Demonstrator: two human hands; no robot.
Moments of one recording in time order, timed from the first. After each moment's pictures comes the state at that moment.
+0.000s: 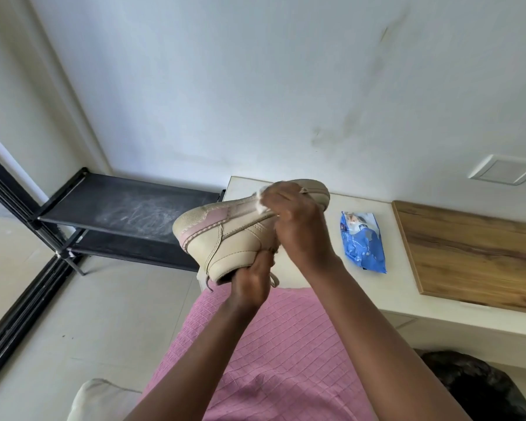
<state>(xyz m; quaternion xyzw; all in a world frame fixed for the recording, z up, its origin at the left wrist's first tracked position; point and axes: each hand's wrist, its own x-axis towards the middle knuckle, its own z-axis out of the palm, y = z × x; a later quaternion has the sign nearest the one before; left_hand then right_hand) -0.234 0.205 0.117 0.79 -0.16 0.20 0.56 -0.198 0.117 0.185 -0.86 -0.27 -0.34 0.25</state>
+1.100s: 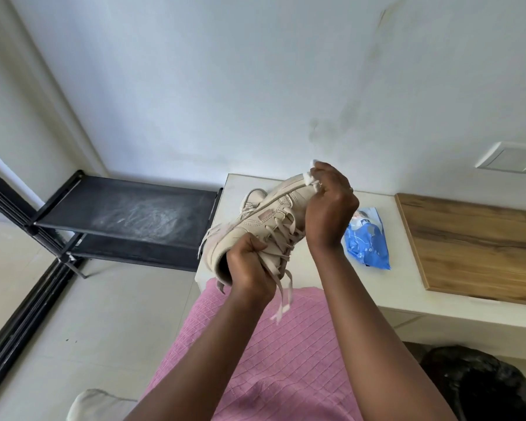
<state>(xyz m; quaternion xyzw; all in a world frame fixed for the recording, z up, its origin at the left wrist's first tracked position) -0.218 0.176 0.138 0.30 0.23 -0.09 0.92 -0.145 0.079 0.150 -0.79 0.01 -0.49 0.37</state>
